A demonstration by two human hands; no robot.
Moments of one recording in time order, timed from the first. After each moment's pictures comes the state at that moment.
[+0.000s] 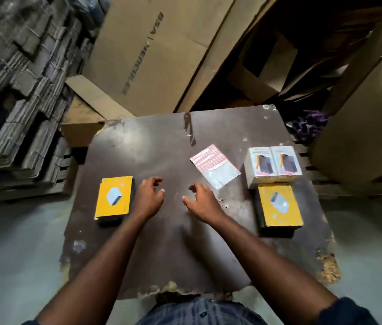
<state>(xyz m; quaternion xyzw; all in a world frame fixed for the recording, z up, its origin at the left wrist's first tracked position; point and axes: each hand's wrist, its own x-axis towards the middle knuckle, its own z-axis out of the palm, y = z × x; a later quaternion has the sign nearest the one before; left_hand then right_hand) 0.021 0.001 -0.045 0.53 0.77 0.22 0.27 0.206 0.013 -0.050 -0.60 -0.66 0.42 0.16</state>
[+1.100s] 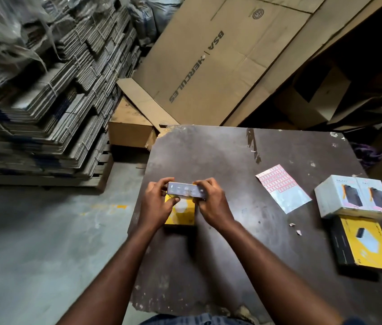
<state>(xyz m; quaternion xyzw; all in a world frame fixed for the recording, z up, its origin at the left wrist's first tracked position) -0.185 -0.057 -0.033 0.52 0.74 0.39 0.21 -0.013 0.004 -0.040 -0.48 -0.75 0.33 0.30</state>
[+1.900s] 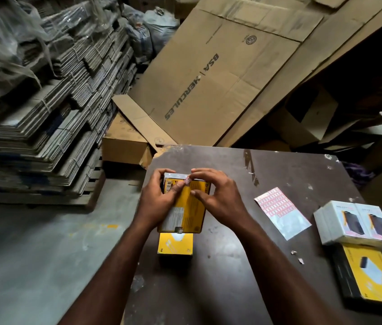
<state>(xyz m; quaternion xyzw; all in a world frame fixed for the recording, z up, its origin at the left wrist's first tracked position) -0.194 -0.004 0.046 0.48 0.66 0.49 0.30 -0.015 0.052 0.062 -0.40 -0.79 0.30 0.35</state>
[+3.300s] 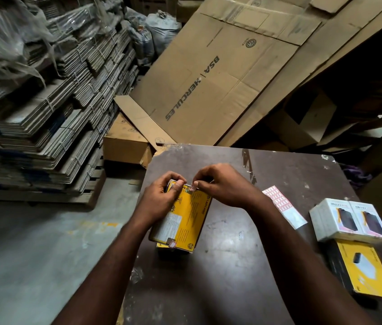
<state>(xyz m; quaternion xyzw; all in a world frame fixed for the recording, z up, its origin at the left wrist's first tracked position) -0.187 -0.024 0.062 0.53 0.66 0.41 0.34 -0.001 0.058 0.117 -0.36 -0.87 0.31 0.14</state>
